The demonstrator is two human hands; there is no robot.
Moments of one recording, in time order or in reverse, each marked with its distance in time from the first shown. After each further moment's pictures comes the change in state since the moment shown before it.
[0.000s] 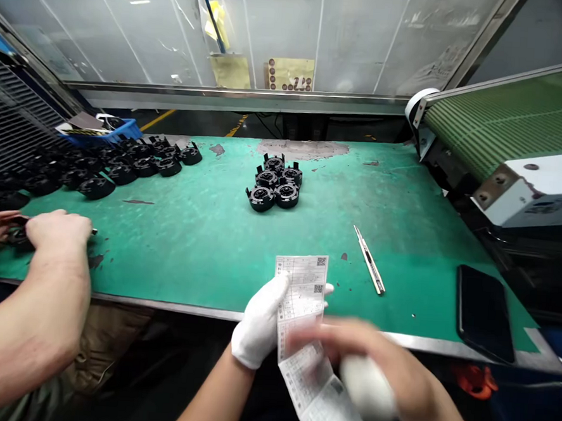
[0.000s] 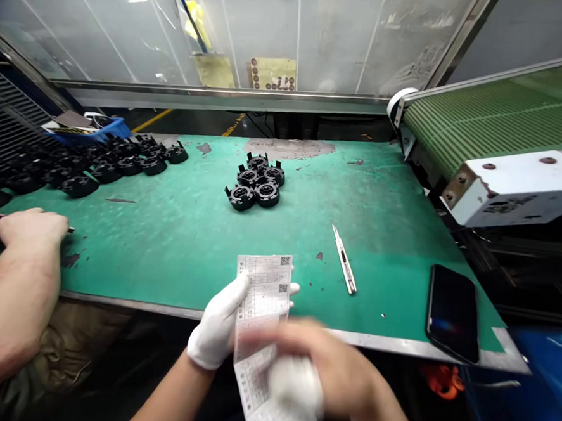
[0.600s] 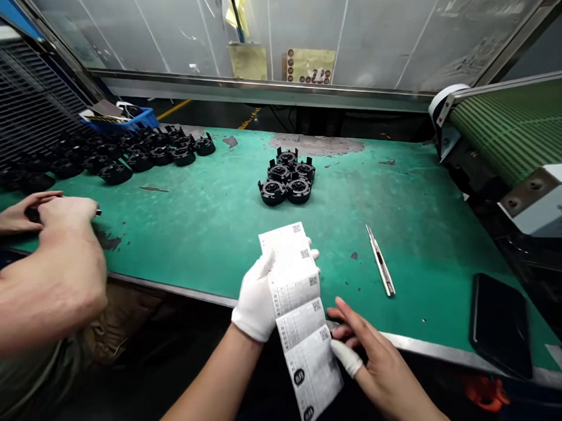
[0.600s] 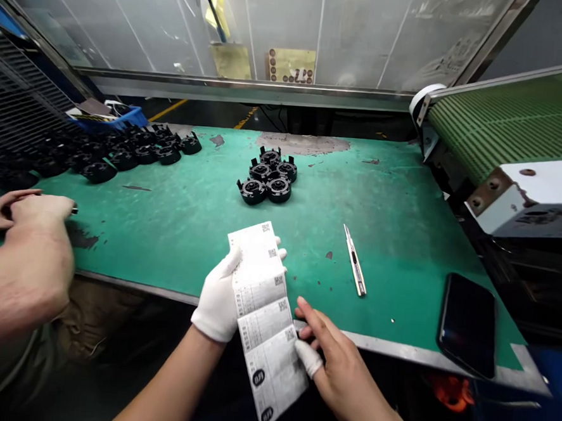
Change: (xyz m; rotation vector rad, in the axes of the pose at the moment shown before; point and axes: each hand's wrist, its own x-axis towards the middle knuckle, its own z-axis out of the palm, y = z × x) left_hand 0.013 0.023 -0.013 -0.299 -0.062 0.001; right_hand -0.067 0.090 0.012 -0.550 0.266 0.146
